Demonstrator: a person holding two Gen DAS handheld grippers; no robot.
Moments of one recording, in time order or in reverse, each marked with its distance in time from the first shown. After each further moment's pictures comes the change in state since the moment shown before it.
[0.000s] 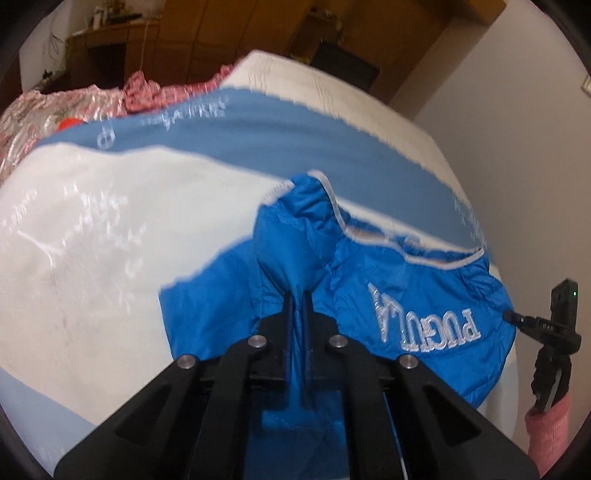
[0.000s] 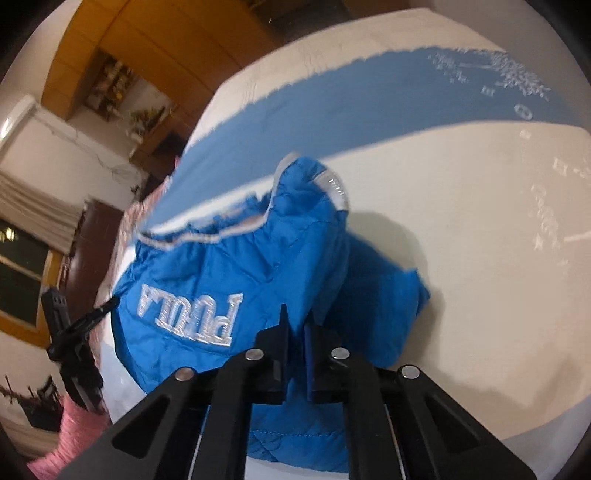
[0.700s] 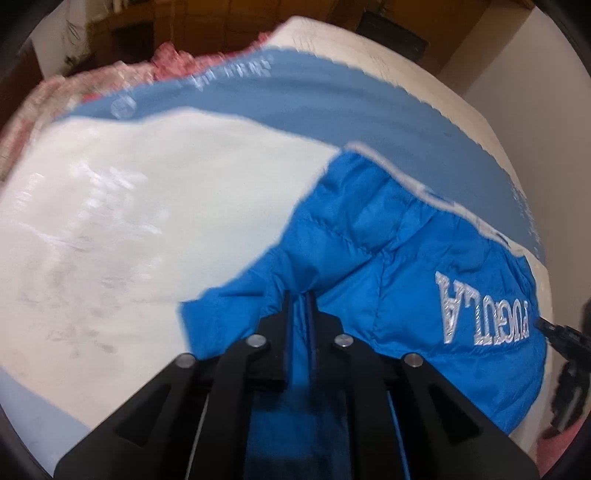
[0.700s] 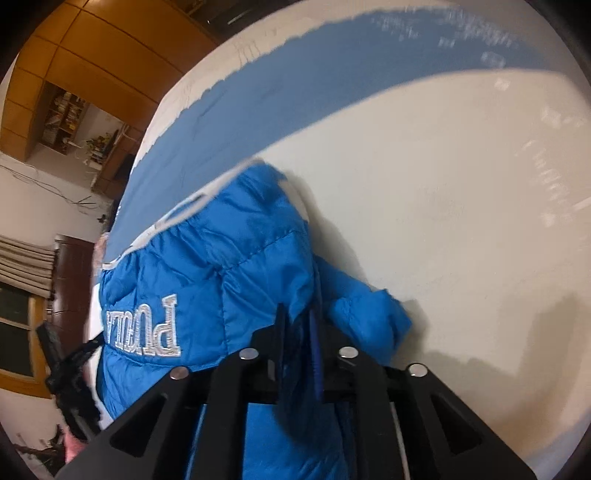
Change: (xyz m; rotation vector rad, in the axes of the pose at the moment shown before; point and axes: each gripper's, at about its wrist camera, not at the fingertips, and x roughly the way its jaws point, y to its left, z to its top) left arm 0.057 0.018 0.011 -0.025 0.105 0.205; right arm 0.035 -0.031 -0.008 0.114 0.013 -0.168
